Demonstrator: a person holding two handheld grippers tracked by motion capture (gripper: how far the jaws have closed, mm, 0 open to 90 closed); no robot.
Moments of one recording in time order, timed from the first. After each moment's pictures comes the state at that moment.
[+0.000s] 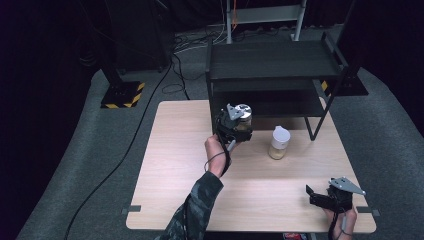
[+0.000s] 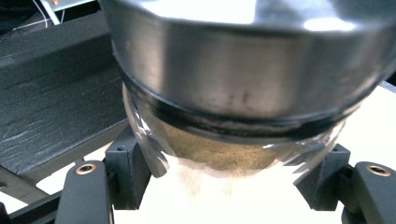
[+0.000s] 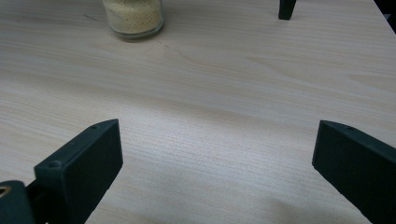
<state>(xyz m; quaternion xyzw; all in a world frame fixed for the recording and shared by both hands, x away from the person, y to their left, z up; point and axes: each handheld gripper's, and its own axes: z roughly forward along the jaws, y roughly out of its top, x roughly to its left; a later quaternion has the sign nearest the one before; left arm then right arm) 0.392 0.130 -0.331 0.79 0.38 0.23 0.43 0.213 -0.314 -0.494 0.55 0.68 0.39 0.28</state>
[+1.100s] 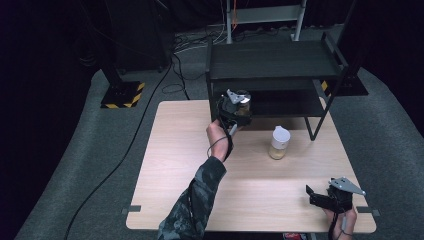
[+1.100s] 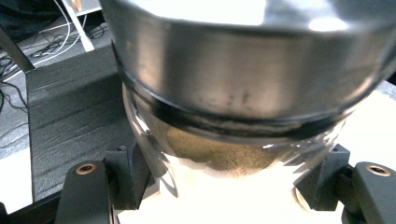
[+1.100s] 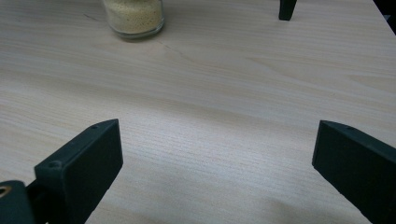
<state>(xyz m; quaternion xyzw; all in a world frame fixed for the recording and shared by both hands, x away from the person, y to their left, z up) 0.427 0.116 -0.320 0.77 0.40 0.26 0.42 0.212 -0.314 -0.495 0.55 0.68 0.39 0.28</state>
